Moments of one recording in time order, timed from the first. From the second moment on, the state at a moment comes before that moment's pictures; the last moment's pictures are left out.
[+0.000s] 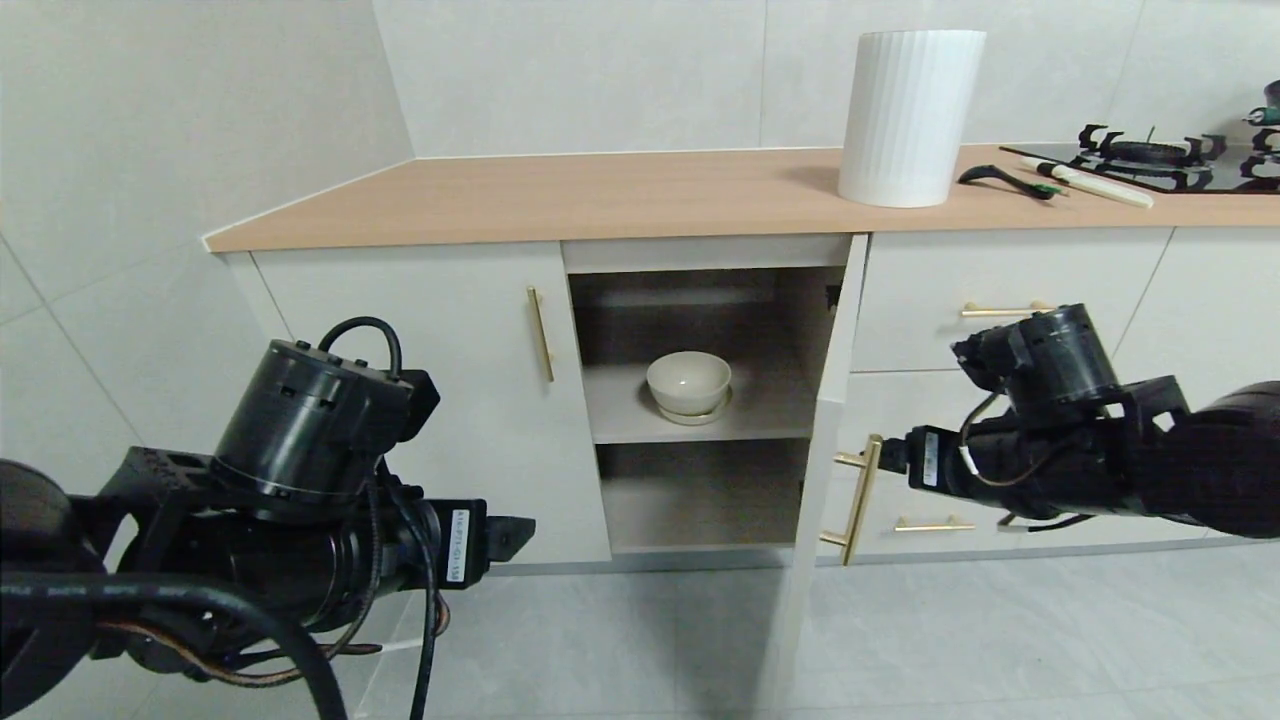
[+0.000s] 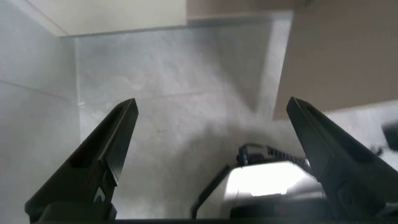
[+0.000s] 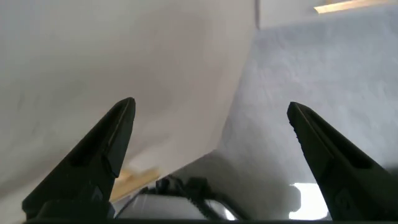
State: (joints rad) left arm -0.57 1.52 -0.84 0.09 0.32 -0.39; right arm 0.42 1.77 -1.00 -0.09 -0.13 0.47
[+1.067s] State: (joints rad) left arm -0.48 1.51 -0.86 0.09 0.40 -0.36; right arm 0.50 2.06 -1.25 -0.12 -0.12 0.48
